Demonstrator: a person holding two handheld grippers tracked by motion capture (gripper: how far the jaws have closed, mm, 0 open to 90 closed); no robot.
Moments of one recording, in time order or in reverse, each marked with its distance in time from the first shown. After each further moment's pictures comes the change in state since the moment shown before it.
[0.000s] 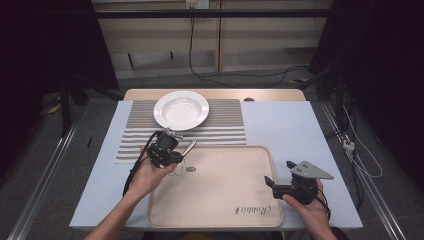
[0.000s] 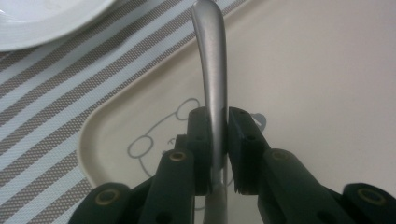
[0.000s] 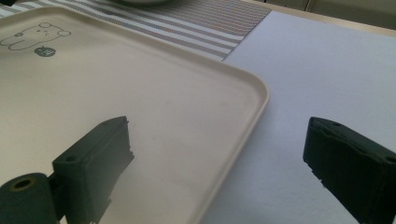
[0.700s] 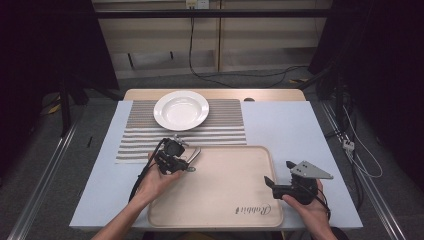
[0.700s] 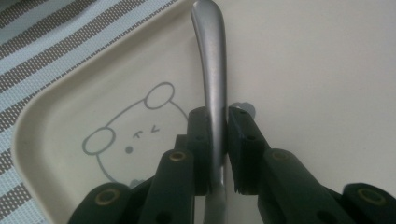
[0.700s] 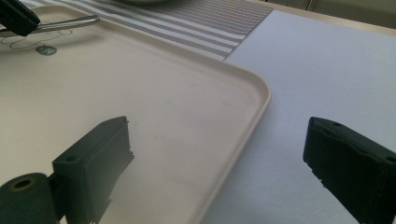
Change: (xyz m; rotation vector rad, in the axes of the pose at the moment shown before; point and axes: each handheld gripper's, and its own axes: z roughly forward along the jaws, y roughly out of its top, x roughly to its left) left arm -0.013 -0.008 0.024 0.061 -0.008 -0.017; right arm 0.000 0.000 0.000 0.002 0.006 -0.001
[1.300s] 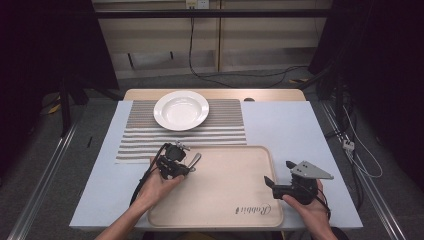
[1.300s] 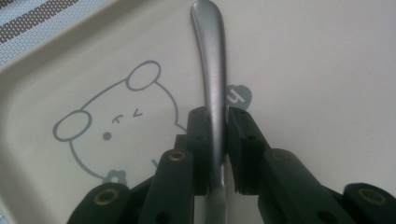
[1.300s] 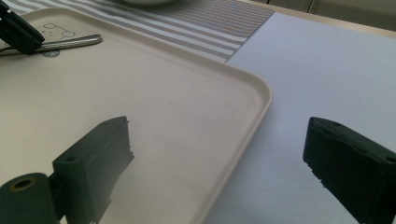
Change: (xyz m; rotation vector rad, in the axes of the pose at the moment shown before) left arm -0.002 -0.009 0.010 0.025 -0.030 -0.029; right arm 0.000 0.000 0.000 -0.008 0.004 -0.005
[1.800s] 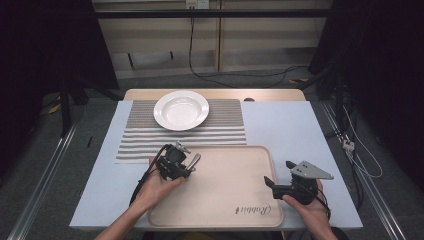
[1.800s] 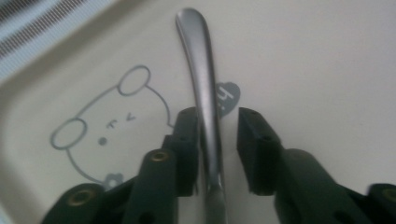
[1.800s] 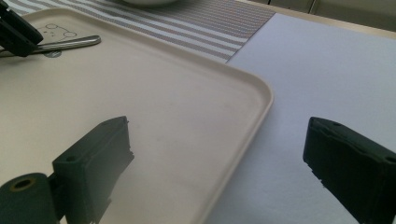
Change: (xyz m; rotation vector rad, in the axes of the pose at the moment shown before) left arm -0.003 -0.003 -0.006 -0.050 -0.008 0.088; right arm 0.000 0.000 0.000 -0.001 0.005 0.001
